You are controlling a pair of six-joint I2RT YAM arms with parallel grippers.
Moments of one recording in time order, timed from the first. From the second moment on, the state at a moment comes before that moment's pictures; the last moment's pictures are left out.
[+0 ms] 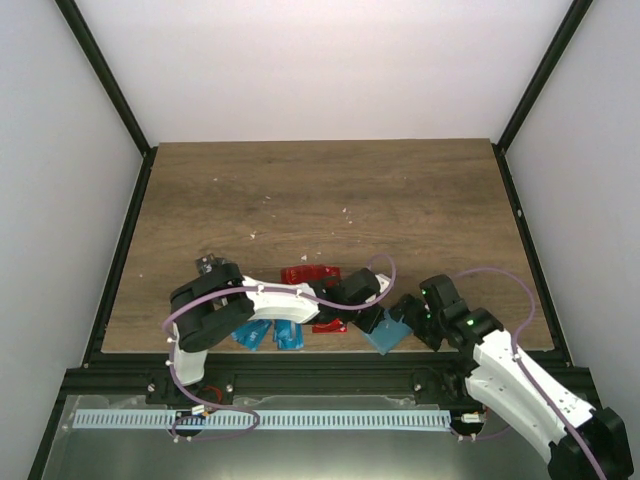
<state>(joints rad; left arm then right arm) -1.16 1.93 1.08 -0.01 0.15 -0.52 0.49 0.65 0.32 -0.67 -0.15 1.04</state>
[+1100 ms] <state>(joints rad) -1.10 1.86 1.03 -0.12 0.14 -0.51 0.49 0.87 0.21 -0.24 -0.24 1.12</state>
